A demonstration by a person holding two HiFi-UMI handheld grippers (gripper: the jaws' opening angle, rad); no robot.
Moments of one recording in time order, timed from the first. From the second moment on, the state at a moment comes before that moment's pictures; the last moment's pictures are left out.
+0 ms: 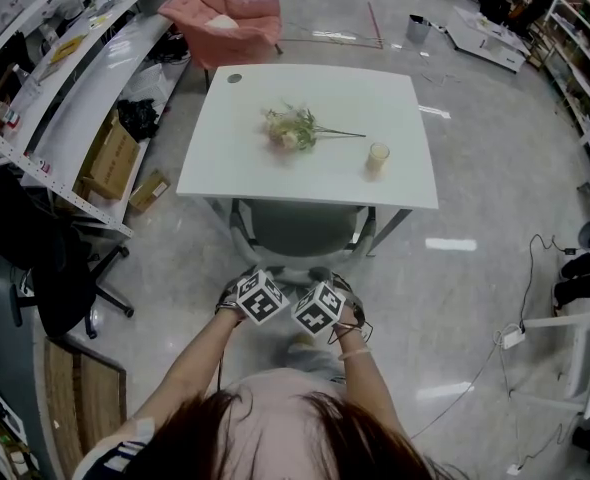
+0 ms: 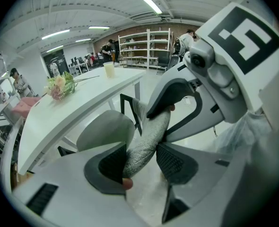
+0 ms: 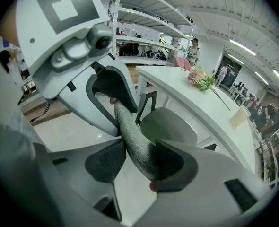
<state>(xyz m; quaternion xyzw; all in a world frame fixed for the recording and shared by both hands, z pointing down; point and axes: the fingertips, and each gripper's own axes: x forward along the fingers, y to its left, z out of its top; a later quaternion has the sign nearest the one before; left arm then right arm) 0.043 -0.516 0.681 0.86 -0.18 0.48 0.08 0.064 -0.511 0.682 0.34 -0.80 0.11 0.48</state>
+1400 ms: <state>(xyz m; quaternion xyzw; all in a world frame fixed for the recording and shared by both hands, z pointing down) 0.054 -0.563 0.681 0.86 -0.20 0.47 0.08 0.074 -0.557 0.681 0.32 -0.81 0.09 0.48</state>
